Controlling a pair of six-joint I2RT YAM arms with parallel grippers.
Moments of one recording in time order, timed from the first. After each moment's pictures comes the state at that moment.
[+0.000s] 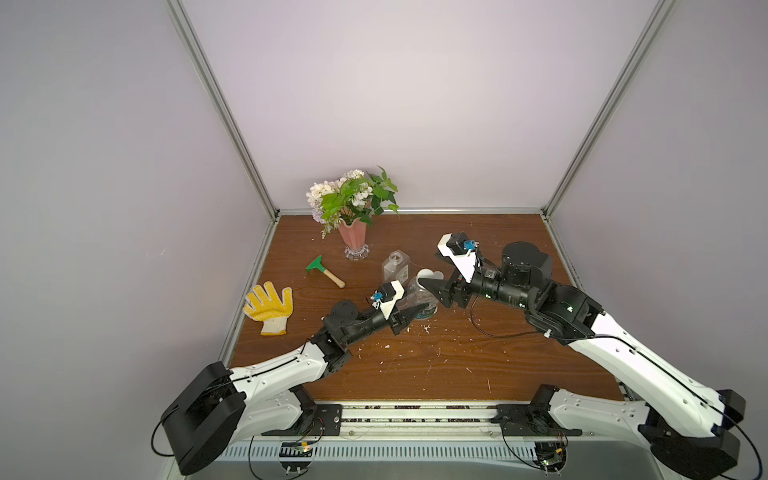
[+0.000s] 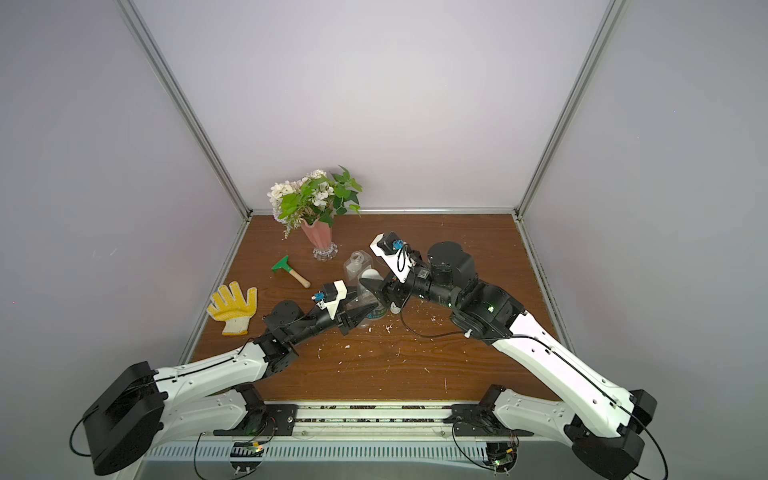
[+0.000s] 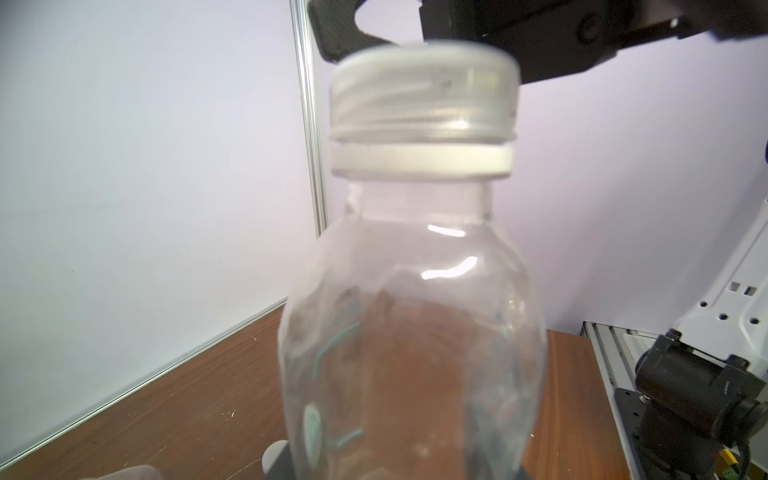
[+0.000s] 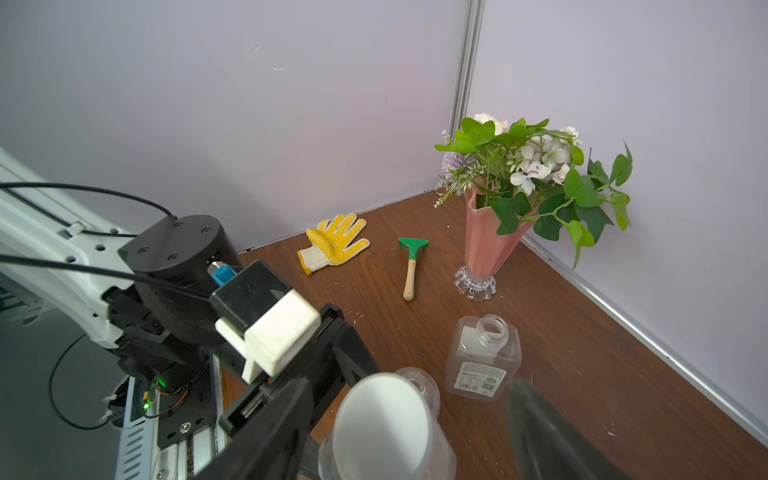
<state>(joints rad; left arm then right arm) -0.79 1.12 0.41 0.86 0.31 0.00 0.86 1.09 1.28 -0.44 -0.17 -0.10</state>
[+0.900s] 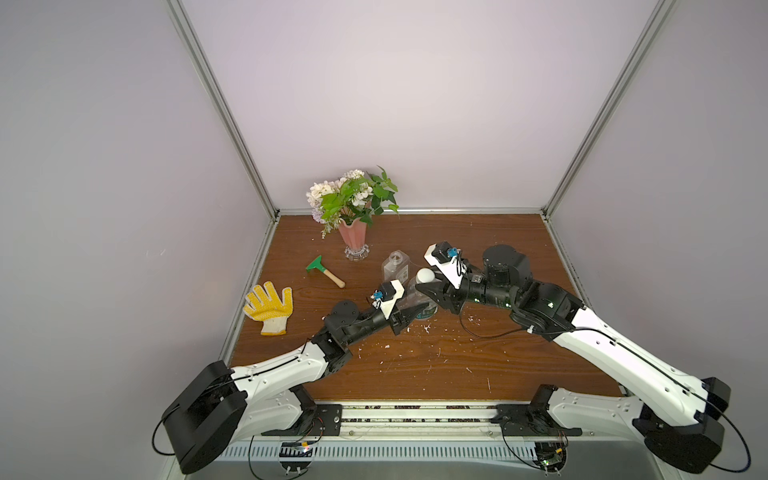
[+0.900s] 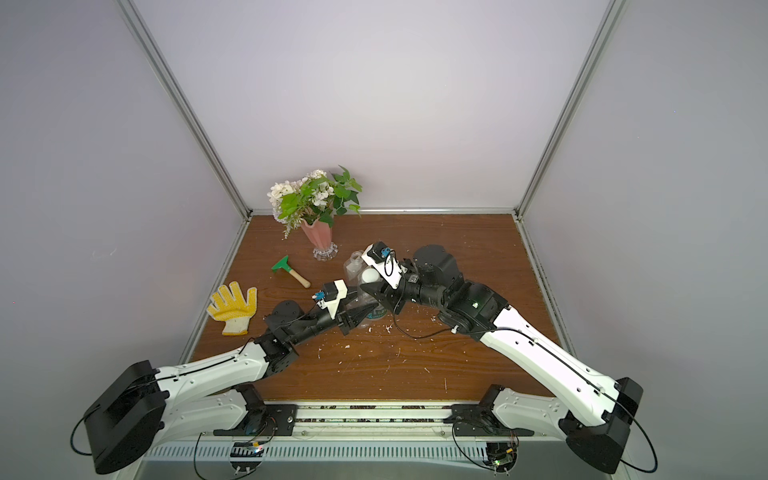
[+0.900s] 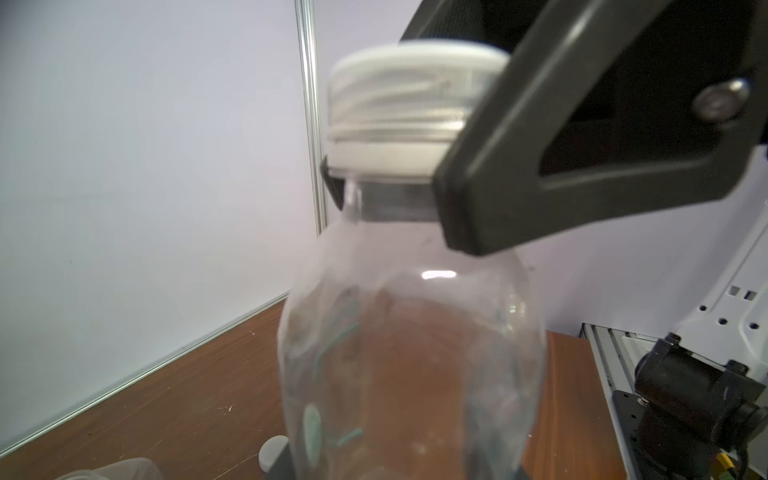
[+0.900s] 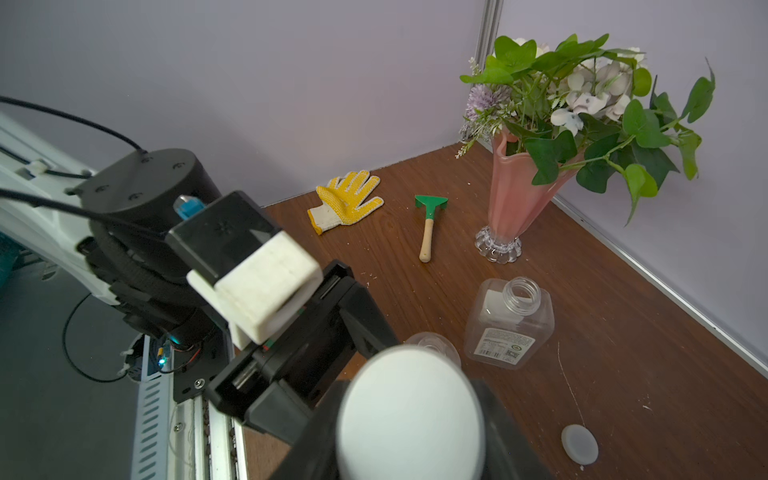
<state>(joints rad) -0.79 1.13 0.41 0.86 0.31 -0.01 0.86 1.14 1.23 -0.47 -0.19 -0.10</state>
